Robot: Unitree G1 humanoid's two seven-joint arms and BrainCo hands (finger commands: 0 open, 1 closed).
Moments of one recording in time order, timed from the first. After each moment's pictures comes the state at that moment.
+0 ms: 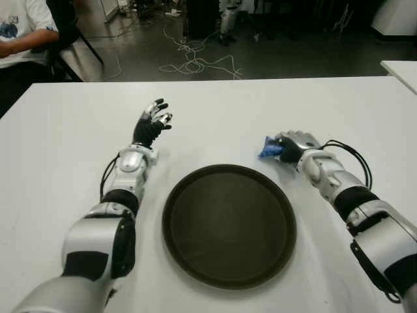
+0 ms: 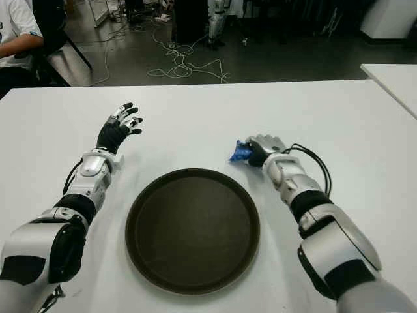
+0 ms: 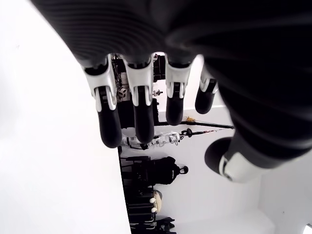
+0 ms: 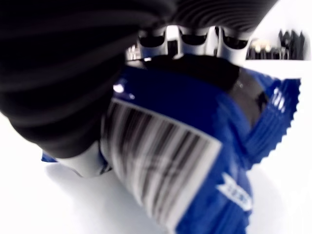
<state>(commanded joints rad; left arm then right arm) -0.83 0.07 0.18 1.31 0.02 -0.45 -0.09 -0.78 -0.32 0.52 1.12 -0.68 -0.13 -0.22</state>
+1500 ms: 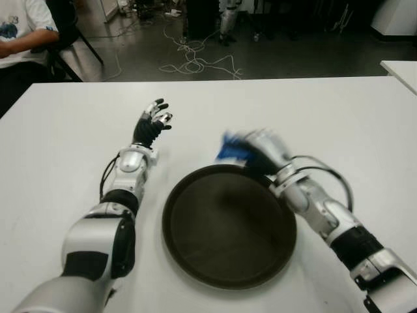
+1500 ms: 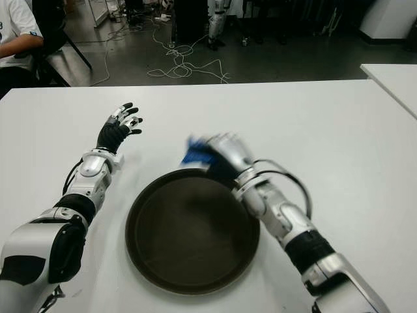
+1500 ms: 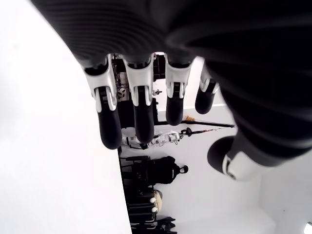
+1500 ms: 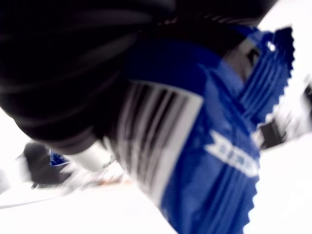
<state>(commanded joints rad) -0.83 0.08 0.17 1.31 0.03 -0.46 -0.08 -0.44 -0.38 0.52 0.35 -0.62 -0.37 -0.03</state>
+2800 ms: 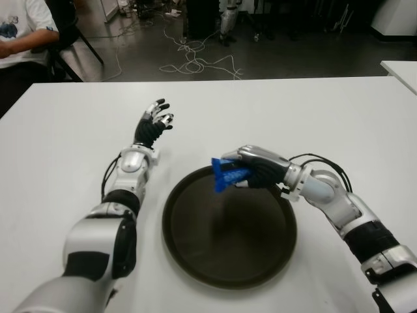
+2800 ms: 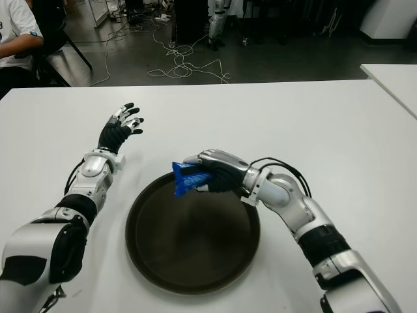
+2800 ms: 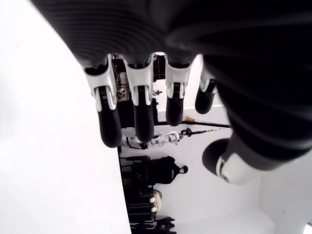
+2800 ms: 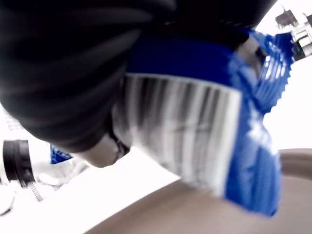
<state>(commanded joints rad) -0.83 0.07 0.18 1.30 0.02 -0.46 -0.09 -0.46 -0.37 0.38 0.49 -0.28 -0.69 0.38</state>
